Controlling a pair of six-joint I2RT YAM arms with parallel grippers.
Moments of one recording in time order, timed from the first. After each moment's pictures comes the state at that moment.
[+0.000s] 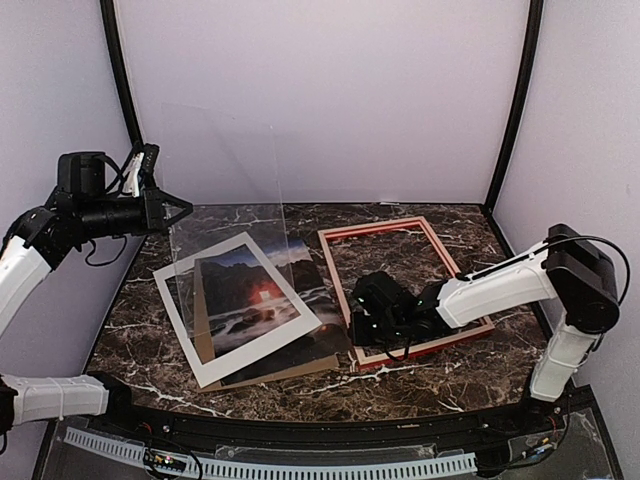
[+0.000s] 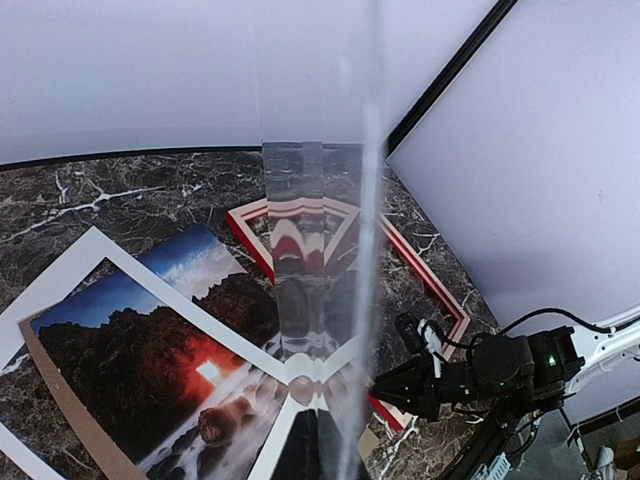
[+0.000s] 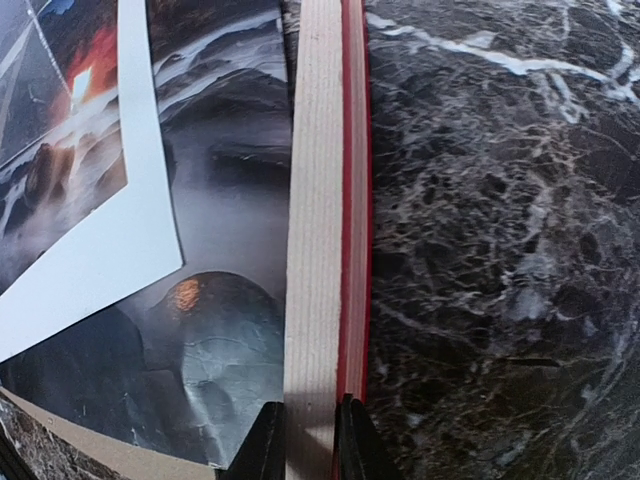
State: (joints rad) left arm -0.30 0.96 1.13 -0.59 0.45 -0.36; right arm 1.04 1.75 0.90 -0.10 0.17 0.80
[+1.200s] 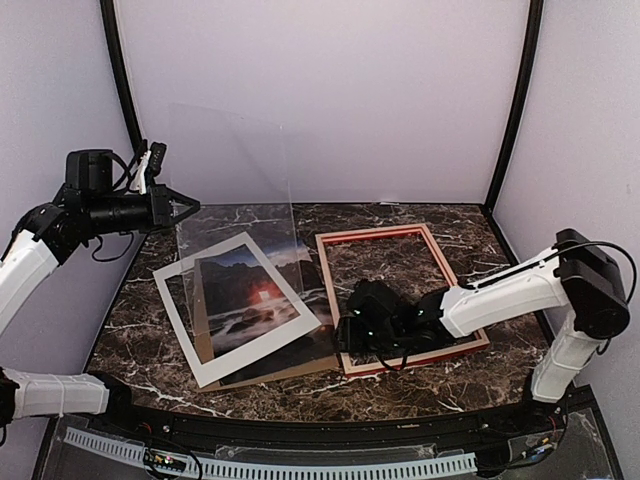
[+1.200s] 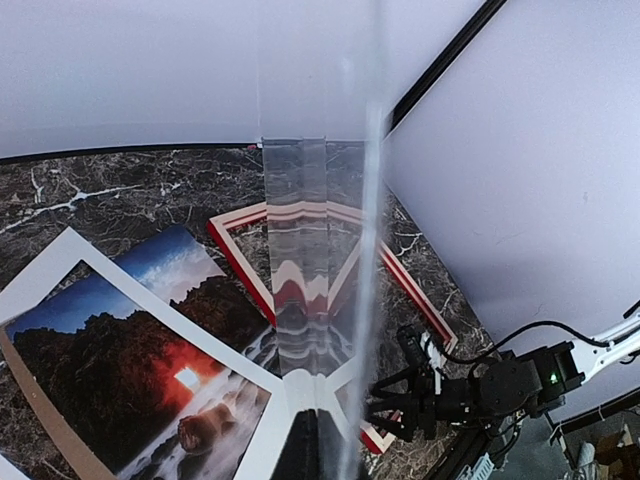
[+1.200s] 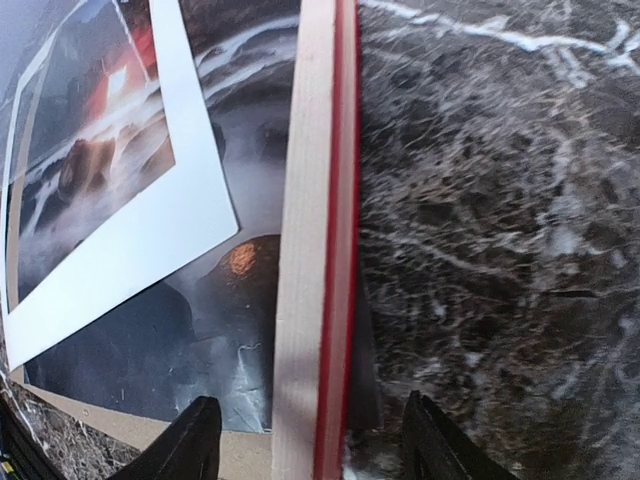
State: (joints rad) left arm -0.30 1.01 1.13 -0.54 0.50 -0.38; right arm 1.13 1.72 0.89 -0.08 0.25 0.92
